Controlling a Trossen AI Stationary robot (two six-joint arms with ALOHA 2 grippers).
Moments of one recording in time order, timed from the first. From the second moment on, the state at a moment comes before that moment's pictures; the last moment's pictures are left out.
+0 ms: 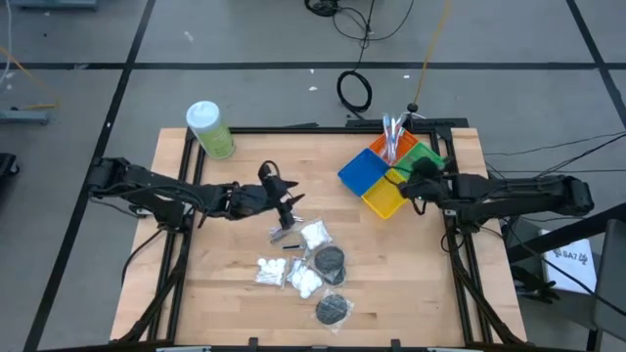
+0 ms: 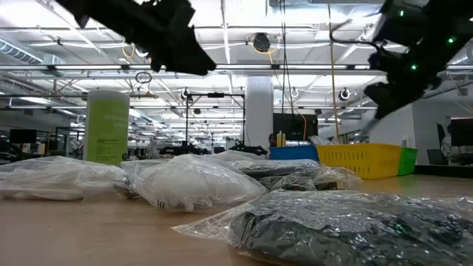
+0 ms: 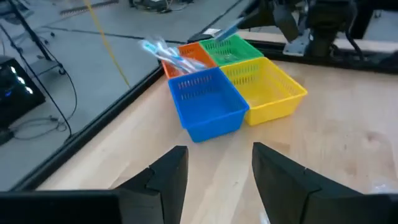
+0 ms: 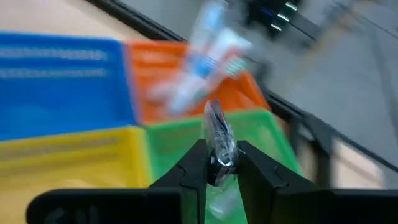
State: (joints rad) left arm -0.08 1.35 0.74 0.22 -0.51 -0.13; right arm -0.14 0.84 0.51 -0.77 0.91 0.62
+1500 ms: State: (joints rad) left arm -0.03 1.58 0.72 -0.08 -0.18 -0.02; right arm -0.16 0.87 0.44 0.18 0.23 0.22
